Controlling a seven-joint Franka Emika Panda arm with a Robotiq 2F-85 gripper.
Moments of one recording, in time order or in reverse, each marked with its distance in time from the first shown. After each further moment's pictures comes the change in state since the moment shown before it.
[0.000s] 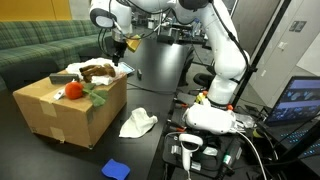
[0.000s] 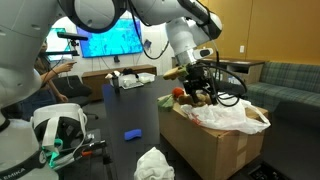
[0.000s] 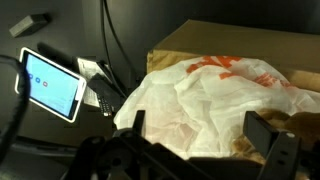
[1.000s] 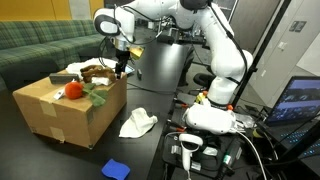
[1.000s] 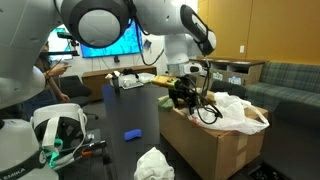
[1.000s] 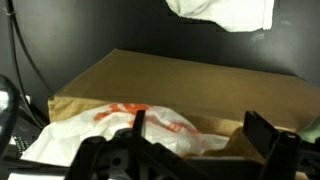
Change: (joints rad) arm -0.197 0.120 0.286 -0.149 0.035 0.001 -0.001
